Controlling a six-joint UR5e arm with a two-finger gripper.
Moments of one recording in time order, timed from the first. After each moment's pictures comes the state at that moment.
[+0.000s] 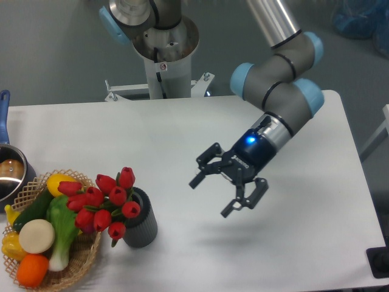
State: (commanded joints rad) arm 2.72 -1.98 -1.64 -0.72 0.38 1.56
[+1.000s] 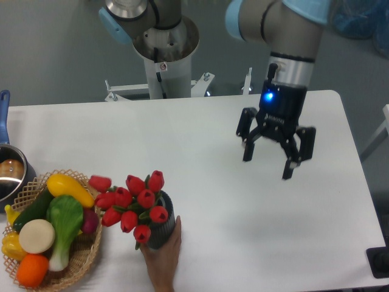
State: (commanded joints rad) arm 2.72 -1.66 -1.66 -0.85 1.20 1.45
